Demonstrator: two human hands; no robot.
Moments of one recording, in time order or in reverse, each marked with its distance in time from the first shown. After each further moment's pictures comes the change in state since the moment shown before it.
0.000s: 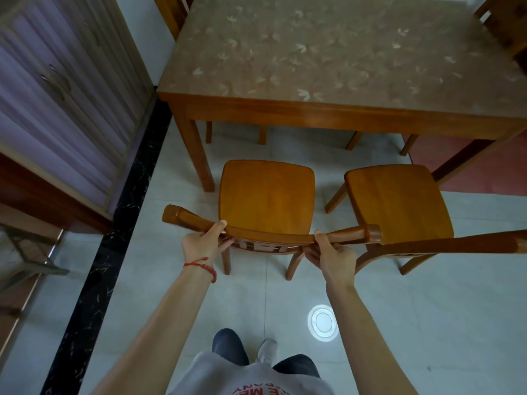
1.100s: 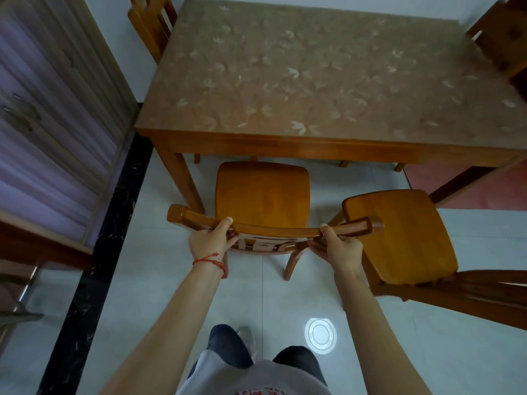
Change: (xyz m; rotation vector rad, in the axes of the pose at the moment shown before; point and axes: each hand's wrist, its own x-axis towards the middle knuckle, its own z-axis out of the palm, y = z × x) left_hand 0.098 0.080 0.108 -0.108 0.002 0.016; right_hand 0.124 -0.091 0.061 -0.004 0.035 -0.019
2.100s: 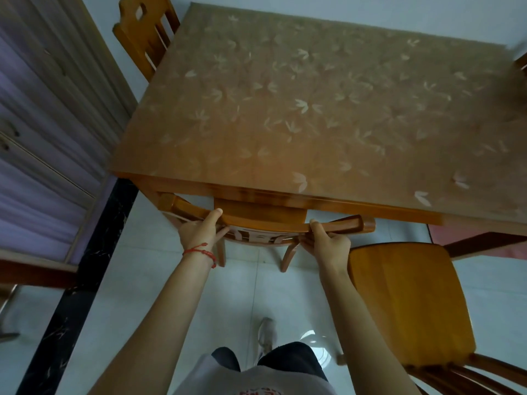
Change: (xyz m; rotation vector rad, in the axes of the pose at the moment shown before) left_hand 0.126 0.090 0.156 -0.083 0.091 -0.023; right_hand 0.178 -0.117 0.089 -0.048 -0.052 -0.007
